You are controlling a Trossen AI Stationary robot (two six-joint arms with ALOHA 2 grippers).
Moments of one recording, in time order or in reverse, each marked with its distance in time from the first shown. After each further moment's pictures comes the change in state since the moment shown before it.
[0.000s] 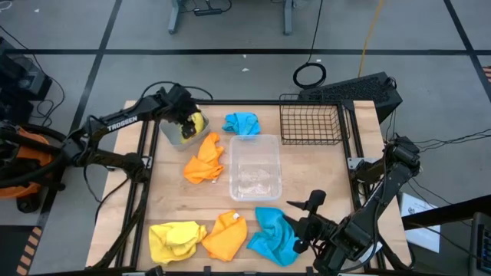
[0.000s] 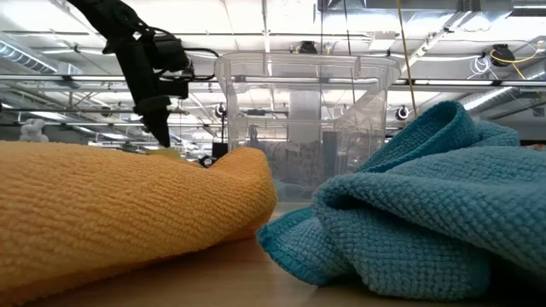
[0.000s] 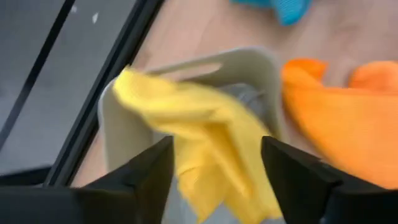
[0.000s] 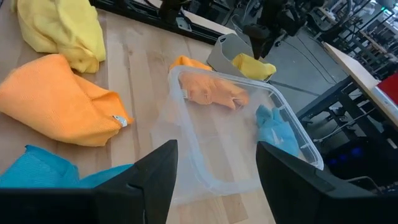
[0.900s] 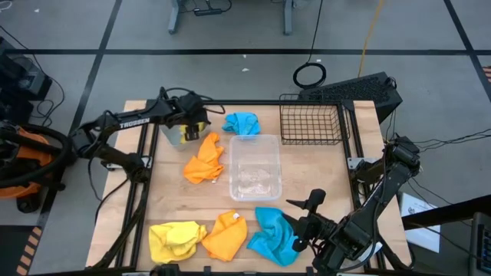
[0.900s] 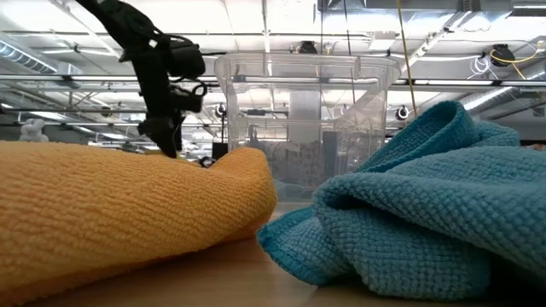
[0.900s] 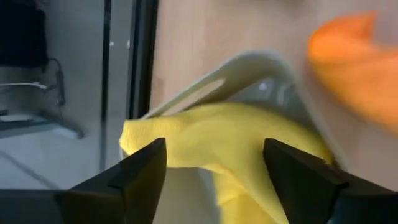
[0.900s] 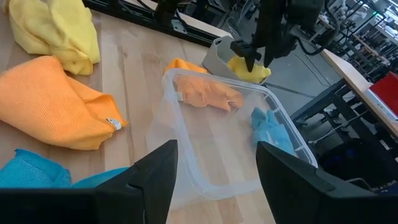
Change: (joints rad) left arm -0.117 0.128 -0.002 0.109 -0.248 0.308; right arm -0.005 0.000 0.000 -0.001 0.018 -0.006
